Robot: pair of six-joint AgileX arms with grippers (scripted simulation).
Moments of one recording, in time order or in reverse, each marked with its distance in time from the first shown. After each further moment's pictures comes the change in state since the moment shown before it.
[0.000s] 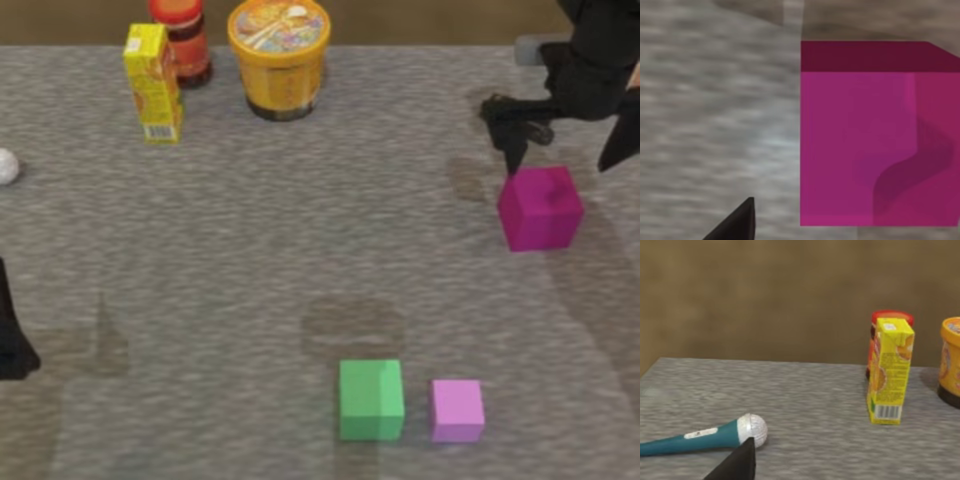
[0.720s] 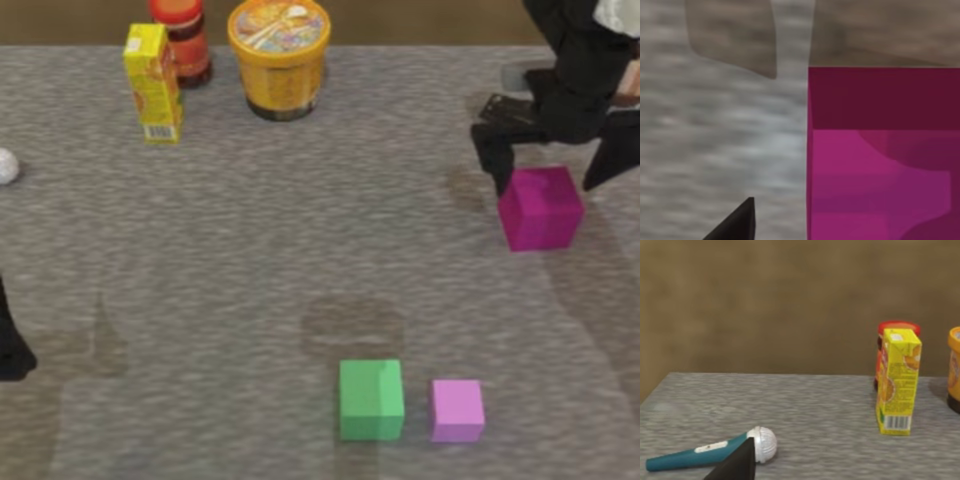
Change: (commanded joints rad) left arm 0.013 -0.031 -0.020 0.022 0.002 0.030; right arm 0.002 0.058 -0.054 0.095 -0.001 0.001
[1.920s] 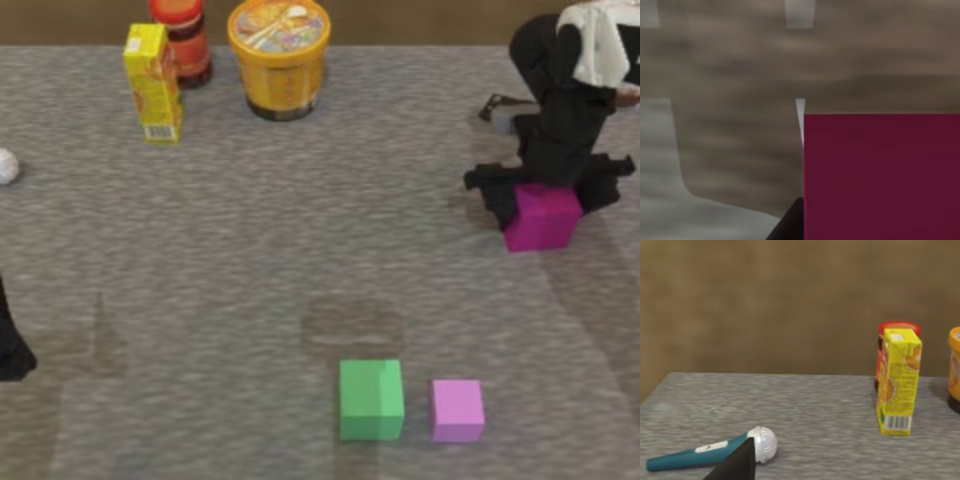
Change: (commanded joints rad) left arm 0.000 0.000 0.000 0.000 0.000 0.000; right arm 0.003 0.046 -0.149 0.196 0.001 0.004
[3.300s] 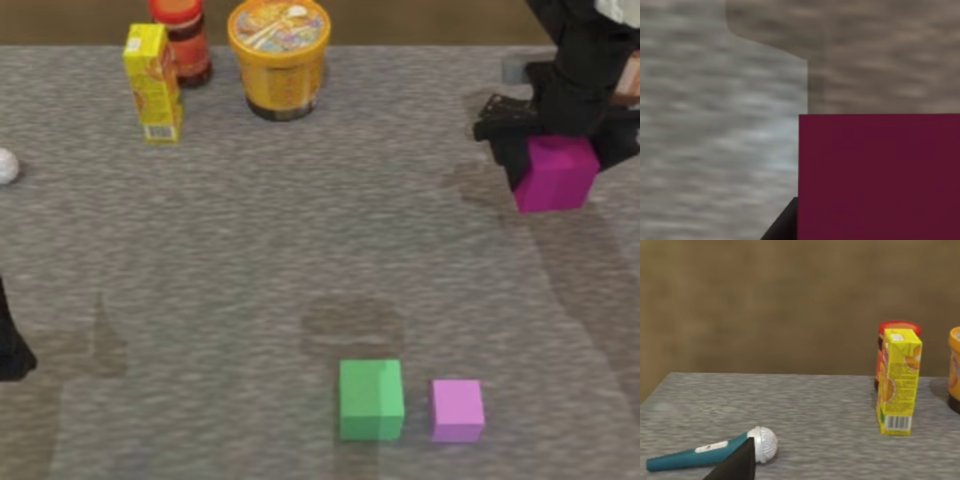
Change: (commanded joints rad) left arm 0.000 0.000 0.000 0.000 0.000 0.000; right arm 0.006 -0.069 0.177 -0.238 0.000 -0.001
